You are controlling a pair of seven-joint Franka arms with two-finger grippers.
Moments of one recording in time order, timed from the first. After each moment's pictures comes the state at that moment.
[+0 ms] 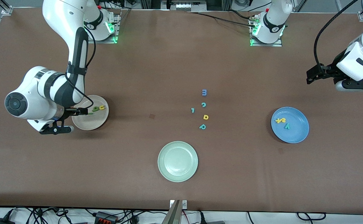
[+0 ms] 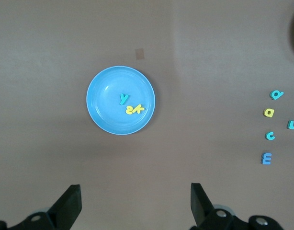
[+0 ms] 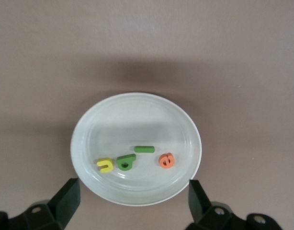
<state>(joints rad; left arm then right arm) 0.01 0.00 -0.08 -1.66 0.01 1.61 -0.07 0.98 0.77 -1.14 -1.69 0.64 1.78 -0.41</state>
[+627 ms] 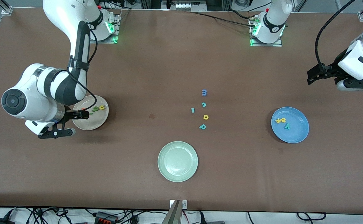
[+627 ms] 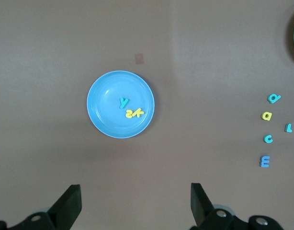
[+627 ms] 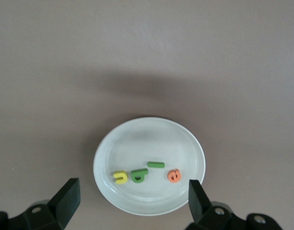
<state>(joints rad) 0.01 0.02 -0.08 -1.63 0.01 1.62 -0.07 0.99 0.77 -1.15 -1.59 0.65 1.77 -0.40</state>
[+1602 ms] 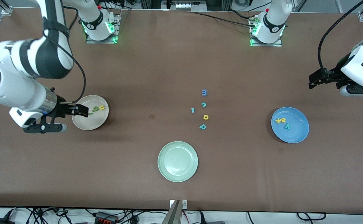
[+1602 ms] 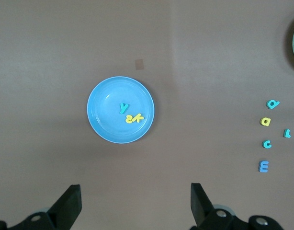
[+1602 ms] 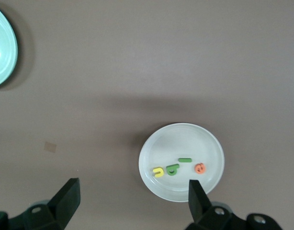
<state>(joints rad) 0.01 0.06 -0.08 -1.58 0.01 1.60 -0.07 0.58 0.36 -0.51 -1.48 0.20 1.78 0.02</state>
